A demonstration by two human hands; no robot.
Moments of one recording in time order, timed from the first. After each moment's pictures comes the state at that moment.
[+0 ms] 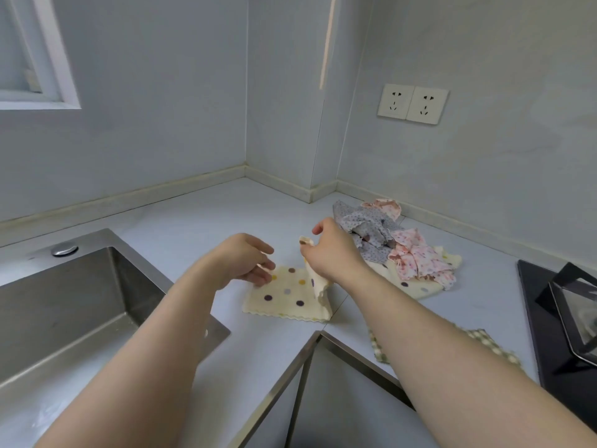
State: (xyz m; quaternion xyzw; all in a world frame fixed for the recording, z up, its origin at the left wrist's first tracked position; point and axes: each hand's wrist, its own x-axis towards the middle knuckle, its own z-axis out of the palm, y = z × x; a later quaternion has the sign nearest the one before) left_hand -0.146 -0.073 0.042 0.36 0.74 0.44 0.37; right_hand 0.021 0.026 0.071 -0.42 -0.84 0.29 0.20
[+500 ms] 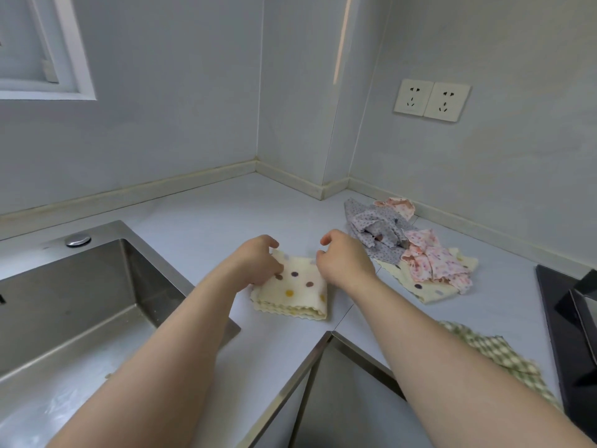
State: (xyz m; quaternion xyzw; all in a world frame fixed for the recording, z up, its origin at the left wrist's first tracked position) left_hand -0.136 -0.068 0.032 0.36 0.82 0.35 0.28; right_hand 0.010 0.039 0.043 -0.46 -0.85 0.21 0.16
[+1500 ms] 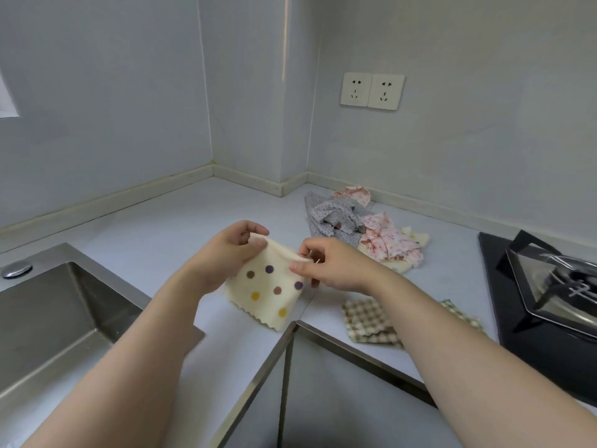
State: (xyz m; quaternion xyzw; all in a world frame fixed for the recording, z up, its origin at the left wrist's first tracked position) left_hand -0.128 -0.065 0.035 0.45 0.62 0.55 0.34; right_hand 0.089 0.034 0.068 -0.28 -0.88 0.36 0.12
